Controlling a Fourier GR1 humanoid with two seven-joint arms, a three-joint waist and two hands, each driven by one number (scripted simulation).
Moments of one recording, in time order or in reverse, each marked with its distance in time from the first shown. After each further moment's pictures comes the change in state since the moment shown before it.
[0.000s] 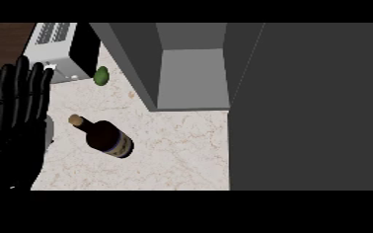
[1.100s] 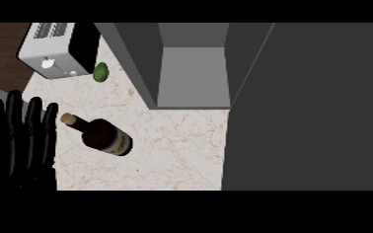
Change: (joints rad) left arm 0.113 -0.084 -0.409 -0.273 -0.333 0.501 0.410; right arm -0.001 -0.066 0.124 -0.349 -0.158 0.062 0.446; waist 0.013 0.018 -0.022
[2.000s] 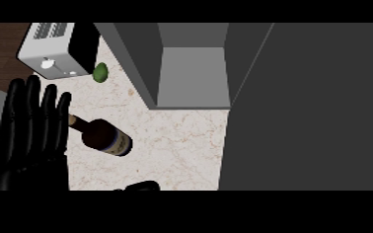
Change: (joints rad) left arm -0.166 0.007 -0.017 0.035 -0.143 0.080 0.284; right arm -0.260 -0.039 -0.064 -0.029 0.011 -0.110 0.296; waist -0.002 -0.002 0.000
